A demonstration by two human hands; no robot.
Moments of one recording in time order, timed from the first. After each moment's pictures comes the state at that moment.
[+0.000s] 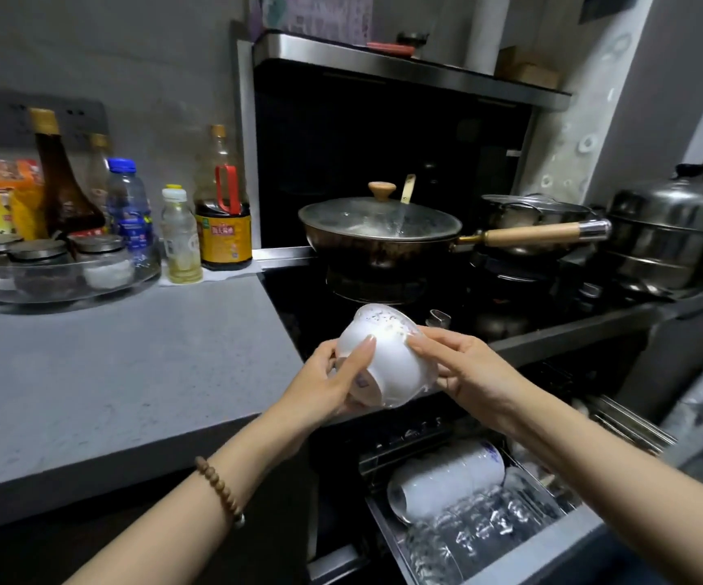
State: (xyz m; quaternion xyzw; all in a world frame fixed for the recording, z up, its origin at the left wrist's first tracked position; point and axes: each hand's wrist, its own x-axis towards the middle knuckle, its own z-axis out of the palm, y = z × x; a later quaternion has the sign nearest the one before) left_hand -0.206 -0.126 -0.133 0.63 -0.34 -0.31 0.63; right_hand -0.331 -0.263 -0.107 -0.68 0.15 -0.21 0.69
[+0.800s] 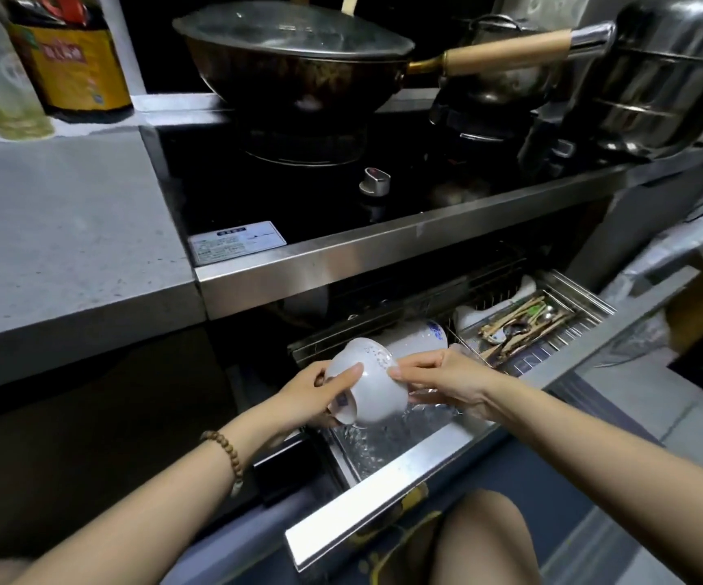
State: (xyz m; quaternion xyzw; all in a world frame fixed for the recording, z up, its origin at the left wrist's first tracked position) left_hand -0.251 -0.200 -0.301 0.69 -0.30 -0.48 0.44; right_hand -0.397 -0.349 -0.279 -0.64 0.36 0.00 0.68
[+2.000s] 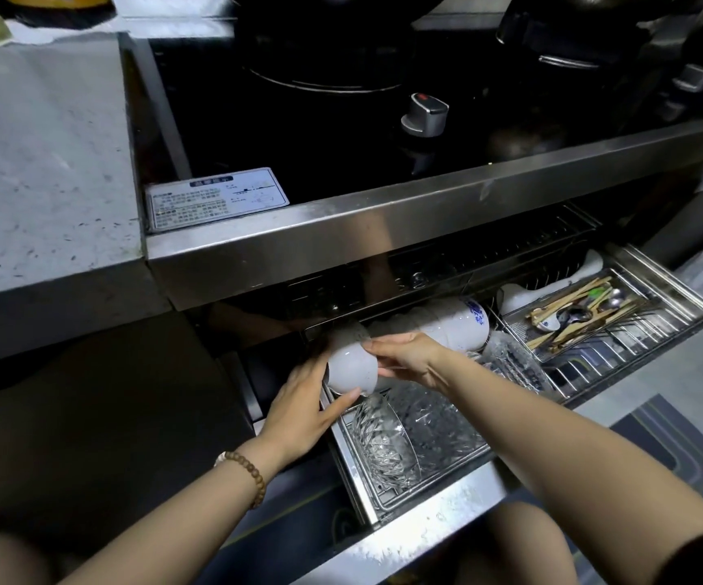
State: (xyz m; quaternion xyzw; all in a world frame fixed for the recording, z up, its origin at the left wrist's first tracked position) left_hand -0.220 -0.216 -0.411 0.82 -0.43 -0.22 0.29; right_hand -0.293 -0.392 -0.394 -0.54 0.42 0.00 0.73
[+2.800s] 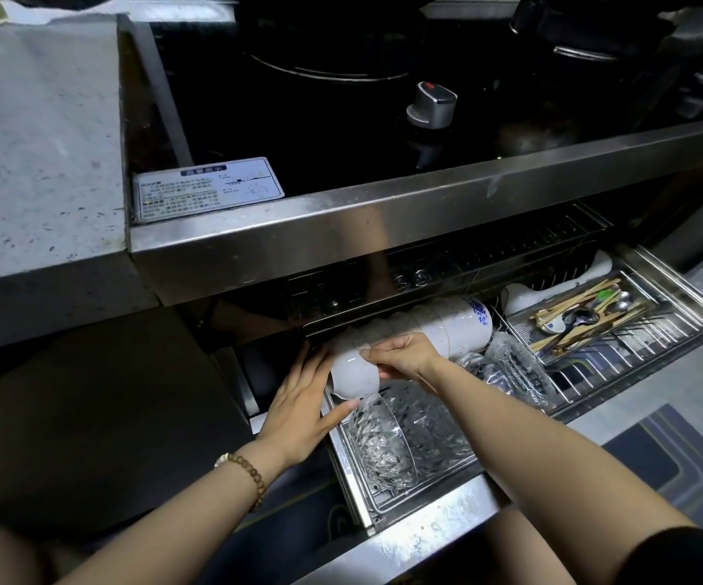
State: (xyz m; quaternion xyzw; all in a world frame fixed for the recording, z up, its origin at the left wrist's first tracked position) left_hand -0.221 -0.216 -0.430 0.84 -0.47 -0.19 0.19; right_hand -0.290 -0.400 -0.421 -0.61 0.43 -0.01 0.67
